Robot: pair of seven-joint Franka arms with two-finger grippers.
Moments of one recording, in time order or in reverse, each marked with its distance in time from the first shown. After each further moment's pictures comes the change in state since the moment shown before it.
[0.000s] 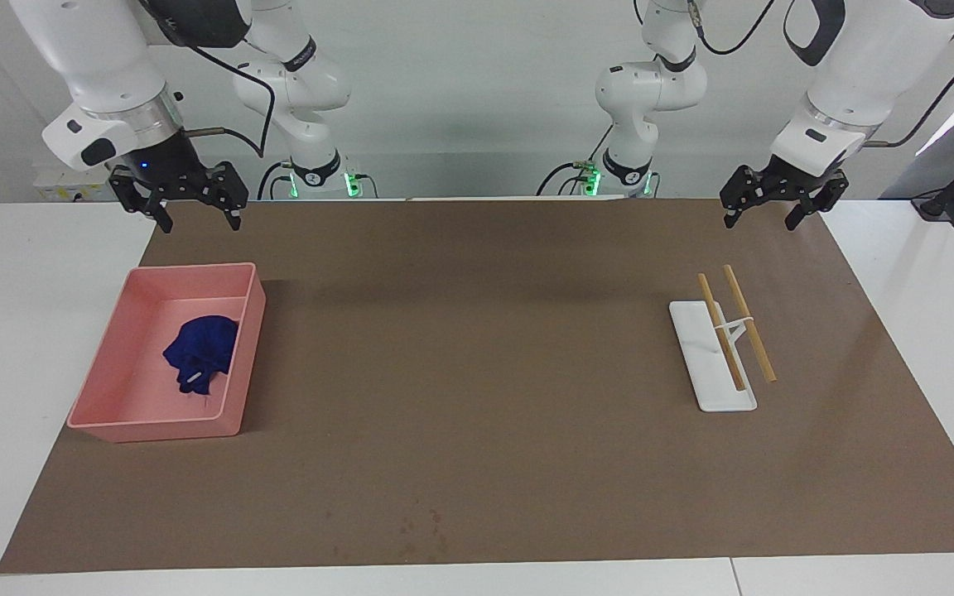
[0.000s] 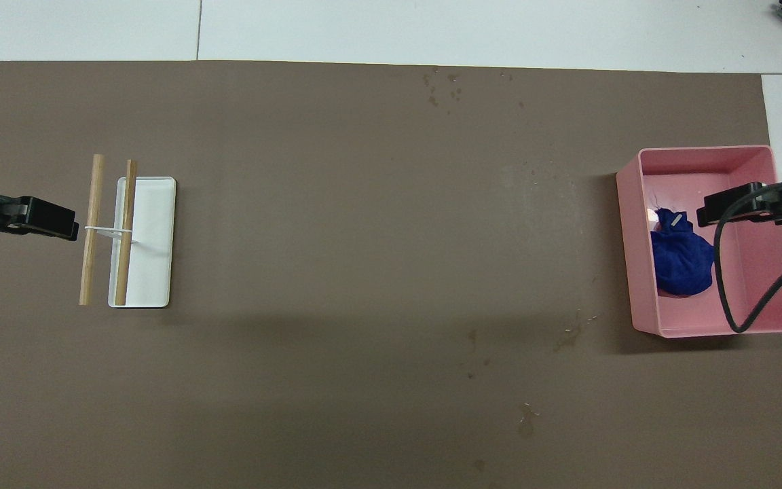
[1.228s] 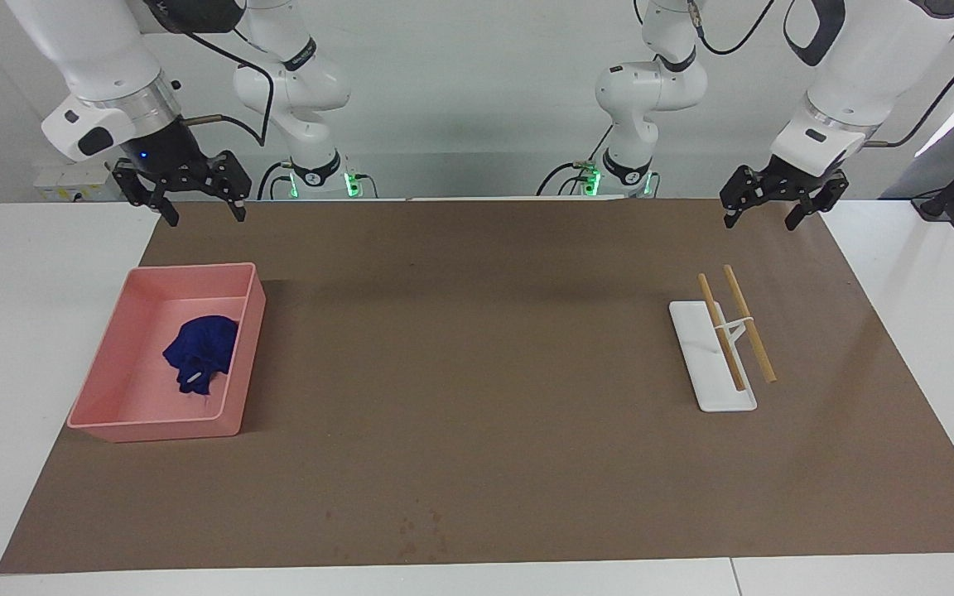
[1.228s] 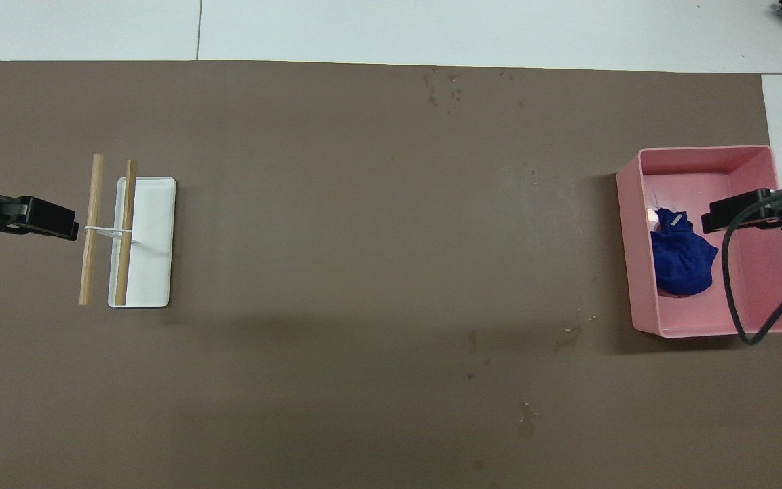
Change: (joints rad) left arm 0.000 0.000 0.000 0.000 0.000 0.000 0.000; right arm 0.001 -0.022 0.001 0.002 0.003 -0.023 -0.004
